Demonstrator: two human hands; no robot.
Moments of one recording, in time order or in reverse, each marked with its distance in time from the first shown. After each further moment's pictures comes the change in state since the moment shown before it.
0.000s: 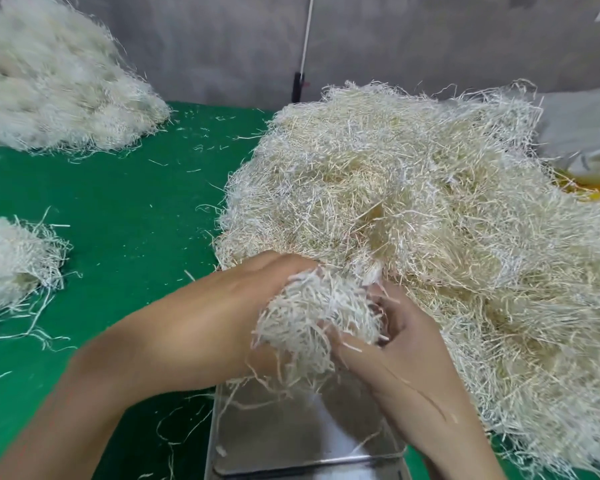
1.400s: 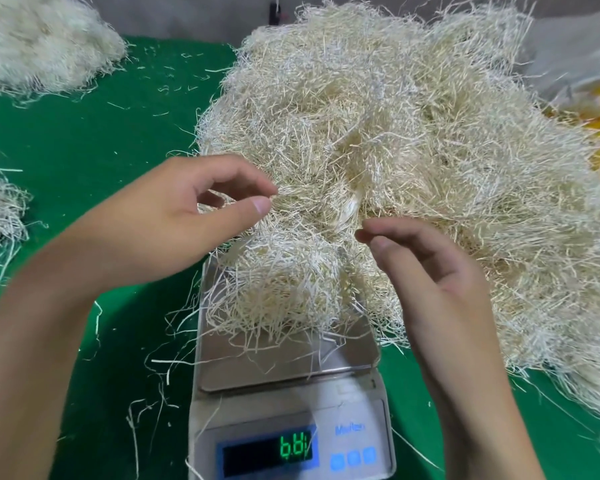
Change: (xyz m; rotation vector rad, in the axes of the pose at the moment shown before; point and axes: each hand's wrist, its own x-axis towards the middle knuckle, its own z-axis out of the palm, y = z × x) left_hand 0.002 -0.008 -0.008 -0.332 0.262 0.067; right_hand -0.029 -0.002 -0.019 0.031 0.292 -0.023
